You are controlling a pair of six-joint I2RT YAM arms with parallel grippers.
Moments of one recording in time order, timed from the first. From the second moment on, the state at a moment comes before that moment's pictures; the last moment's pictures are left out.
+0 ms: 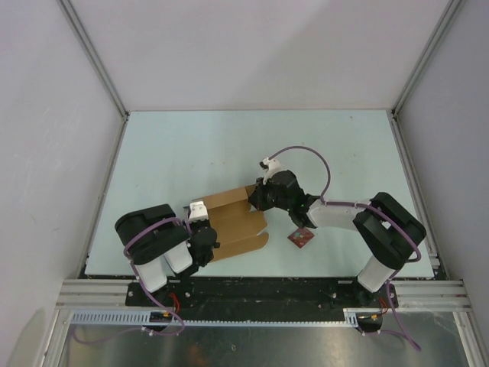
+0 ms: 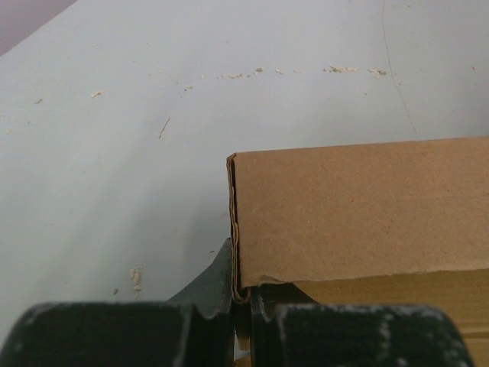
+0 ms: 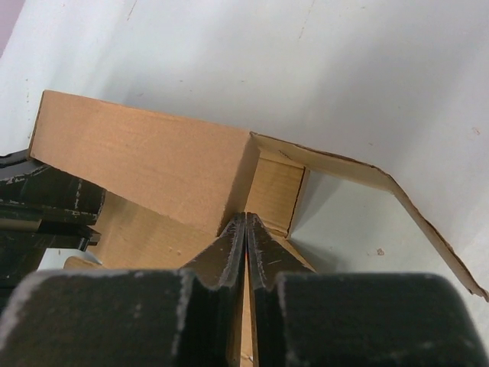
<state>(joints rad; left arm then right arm) -0.93 1.75 0.09 1.35 -1.17 -0.26 0.79 1.66 0.80 0.41 -0.10 0.49</state>
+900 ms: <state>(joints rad) -0.93 1.75 0.09 1.35 -1.17 -0.26 0.64 1.54 1.02 -0.11 0.01 0.07</state>
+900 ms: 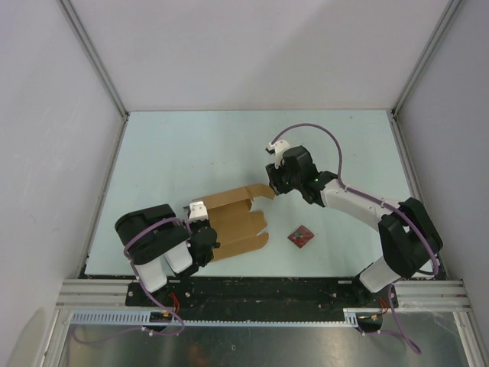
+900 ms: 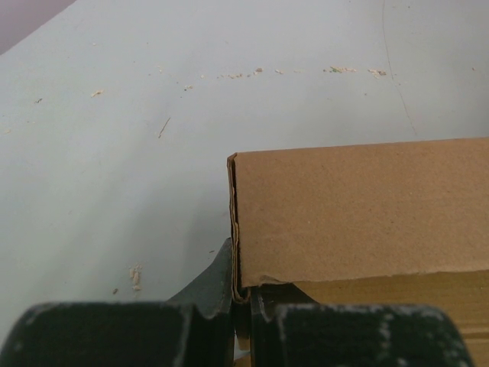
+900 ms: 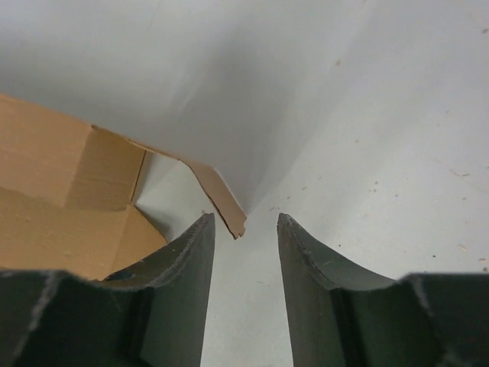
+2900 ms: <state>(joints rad) -0.95 1.78 0.12 1.34 -1.25 -0.25 0.70 1.66 1.14 -0.27 -0.21 0.22</state>
